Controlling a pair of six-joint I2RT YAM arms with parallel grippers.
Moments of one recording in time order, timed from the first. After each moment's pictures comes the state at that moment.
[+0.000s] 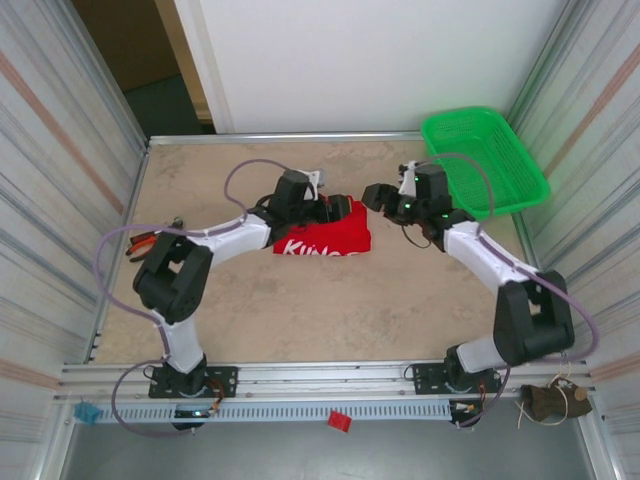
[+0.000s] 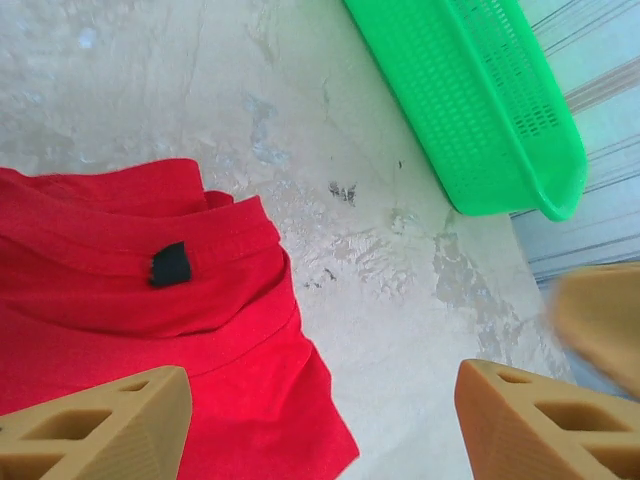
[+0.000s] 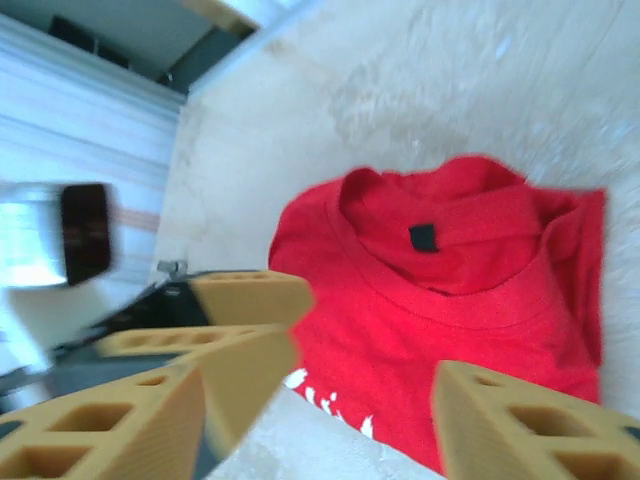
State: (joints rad) left arm -0.62 1.87 1.20 0.13 0.29 -0.67; right arm 0.27 1.40 0.95 -0.10 -0.44 0.71
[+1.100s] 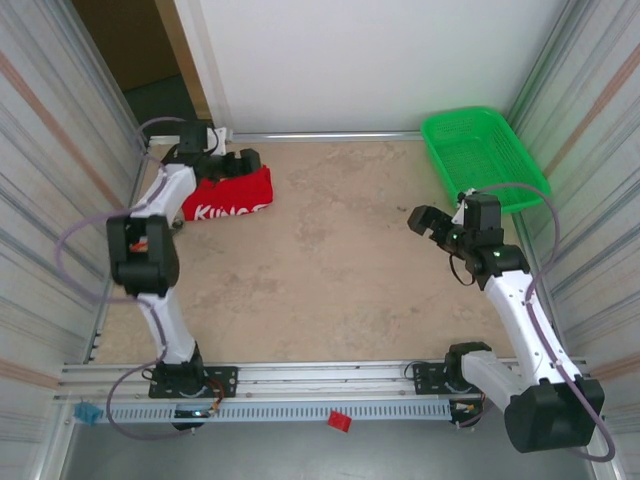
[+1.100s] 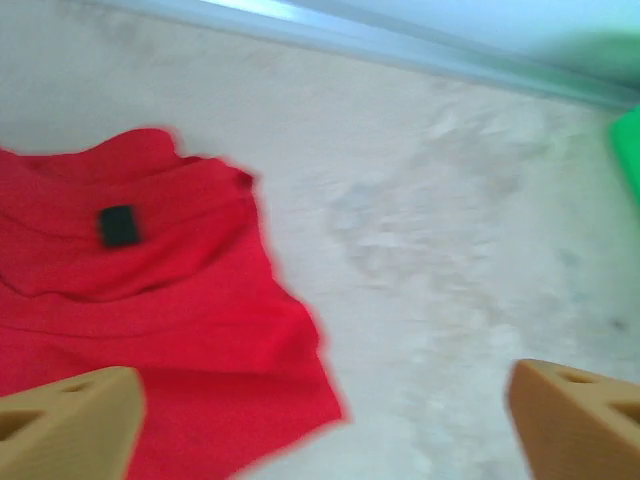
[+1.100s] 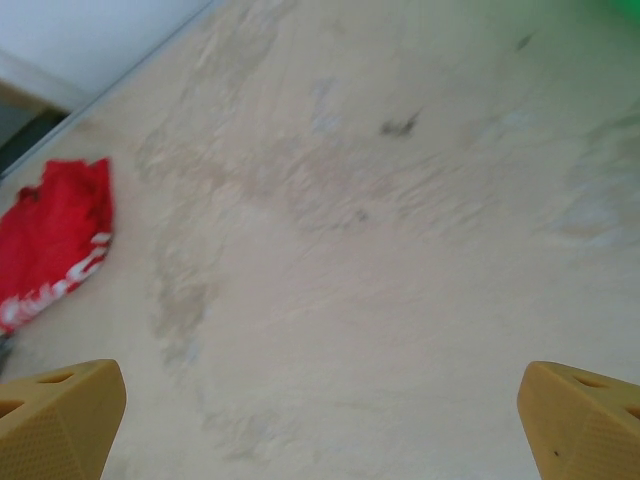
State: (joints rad) left arm -0.06 1.85 1.52 -0.42 0.45 -0.21; right arm 0.10 0.97 0.84 -0.57 -0.14 0.58
